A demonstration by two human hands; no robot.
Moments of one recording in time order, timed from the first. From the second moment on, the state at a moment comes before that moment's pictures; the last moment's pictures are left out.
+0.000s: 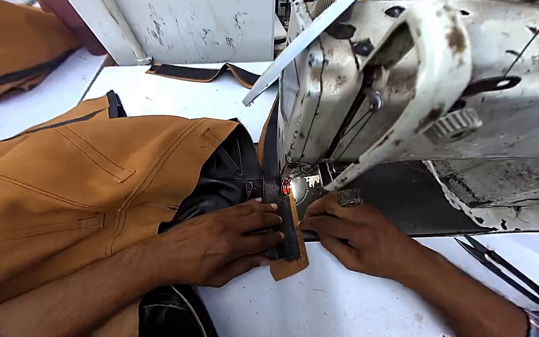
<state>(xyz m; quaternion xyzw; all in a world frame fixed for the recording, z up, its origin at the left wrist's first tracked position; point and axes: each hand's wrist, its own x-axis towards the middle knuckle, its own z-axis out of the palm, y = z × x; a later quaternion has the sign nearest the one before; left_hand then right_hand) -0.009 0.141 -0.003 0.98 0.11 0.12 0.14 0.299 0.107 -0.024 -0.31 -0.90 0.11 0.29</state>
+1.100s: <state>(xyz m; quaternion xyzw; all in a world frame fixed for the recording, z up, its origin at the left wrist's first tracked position) -0.009 0.226 0.004 0.97 0.04 0.13 0.21 0.292 0.105 -0.032 -0.41 -0.88 0.07 0.22</state>
